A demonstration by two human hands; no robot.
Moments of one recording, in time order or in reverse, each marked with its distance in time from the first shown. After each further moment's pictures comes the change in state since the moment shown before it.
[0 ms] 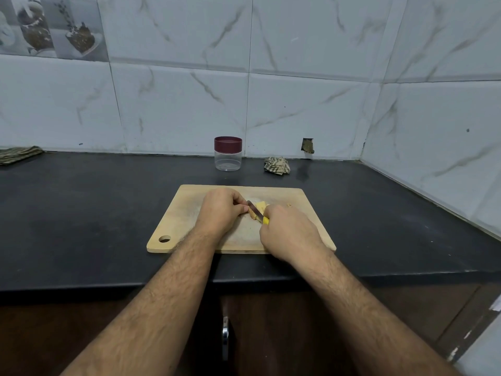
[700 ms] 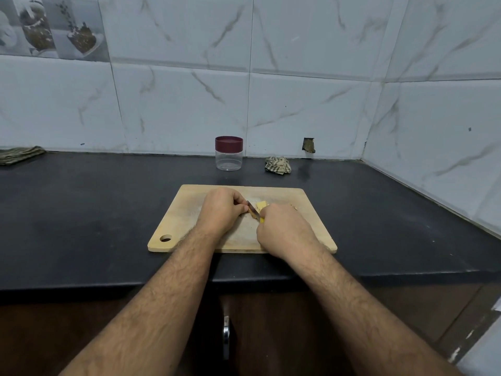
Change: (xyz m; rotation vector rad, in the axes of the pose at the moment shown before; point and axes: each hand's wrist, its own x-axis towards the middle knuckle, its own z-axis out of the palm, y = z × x) left_hand 0.002 -0.001 -0.001 0.004 -0.023 -0.016; right_hand 0.009 -0.005 0.006 0.008 -0.014 0.006
